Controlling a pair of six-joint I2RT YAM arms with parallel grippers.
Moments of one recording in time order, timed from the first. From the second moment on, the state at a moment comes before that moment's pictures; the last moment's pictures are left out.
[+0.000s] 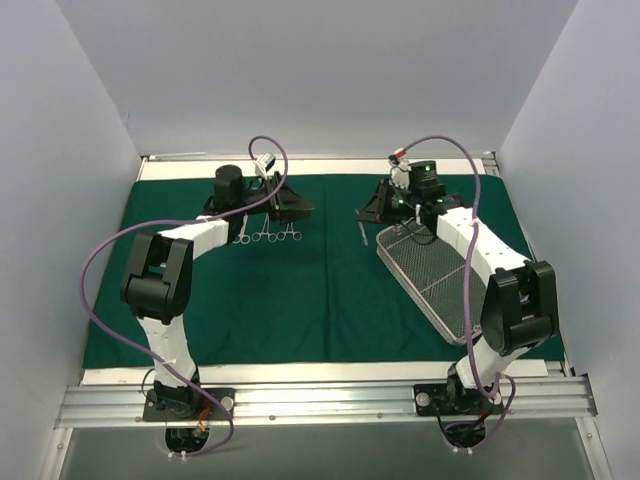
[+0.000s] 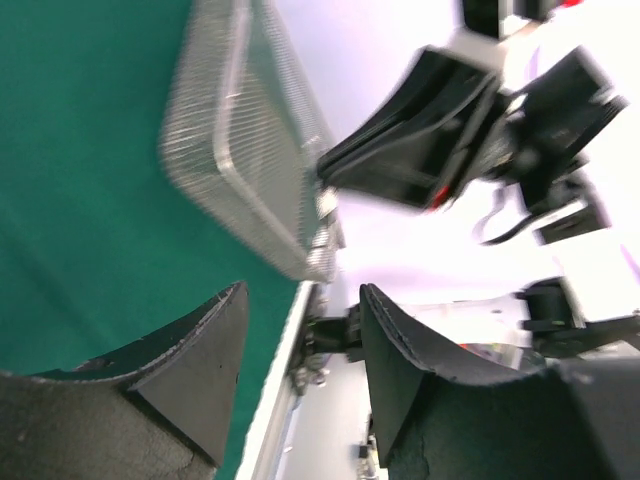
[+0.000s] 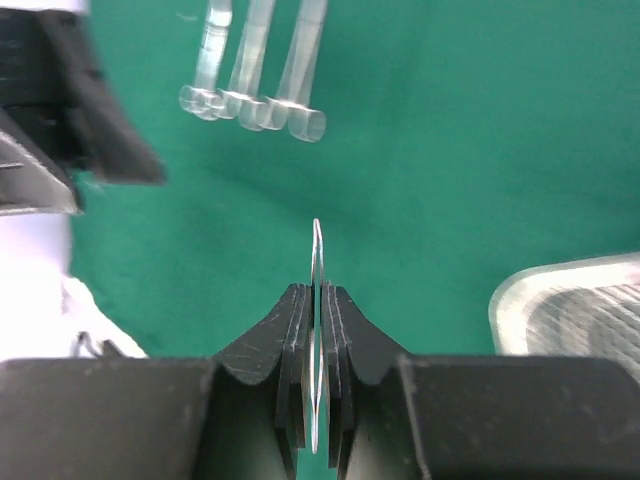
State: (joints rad) left arm -0.27 1.93 1.22 0.47 1.02 -1.08; right arm 0.23 1.63 1.23 -0.33 -0.51 0.43
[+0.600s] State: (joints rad) left arm -0.36 1.89 1.14 0.86 1.00 -1.32; right arm 0.31 1.60 1.14 0.21 -0.57 0.83
